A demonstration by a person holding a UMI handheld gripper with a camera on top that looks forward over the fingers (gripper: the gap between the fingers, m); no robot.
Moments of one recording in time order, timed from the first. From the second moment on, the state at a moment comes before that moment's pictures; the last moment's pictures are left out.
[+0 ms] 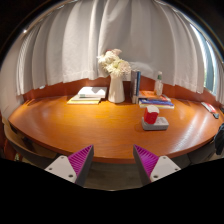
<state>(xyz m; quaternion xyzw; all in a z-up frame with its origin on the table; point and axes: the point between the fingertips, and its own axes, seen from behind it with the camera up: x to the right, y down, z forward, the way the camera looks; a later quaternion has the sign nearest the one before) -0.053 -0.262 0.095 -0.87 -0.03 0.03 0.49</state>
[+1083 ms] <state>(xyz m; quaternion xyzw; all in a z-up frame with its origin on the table) 0.177 0.053 0.441 -0.68 0.04 0.01 0.73</state>
